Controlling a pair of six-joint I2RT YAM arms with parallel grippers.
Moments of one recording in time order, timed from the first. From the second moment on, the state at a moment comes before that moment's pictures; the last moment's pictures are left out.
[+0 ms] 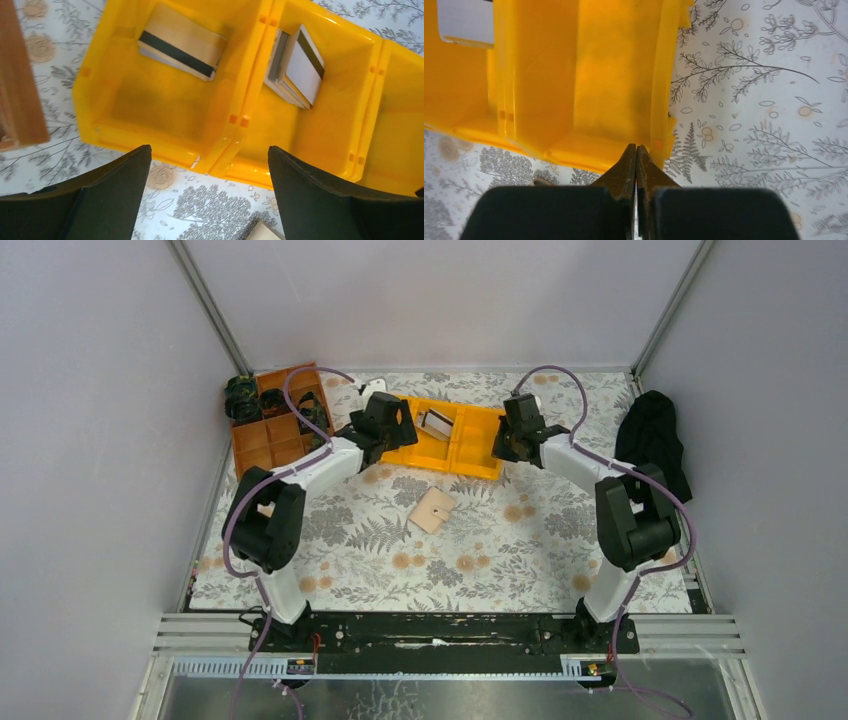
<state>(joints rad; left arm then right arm) -0.44 1.77 1.22 -0.15 -0.29 -0.56 0.39 1.75 1.18 -0.27 0.08 0.52</state>
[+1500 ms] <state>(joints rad) -0.55 1.66 0.97 -0.01 -0.18 -0.61 0.25 1.91 1.35 -0.30 -0.01 0.50</state>
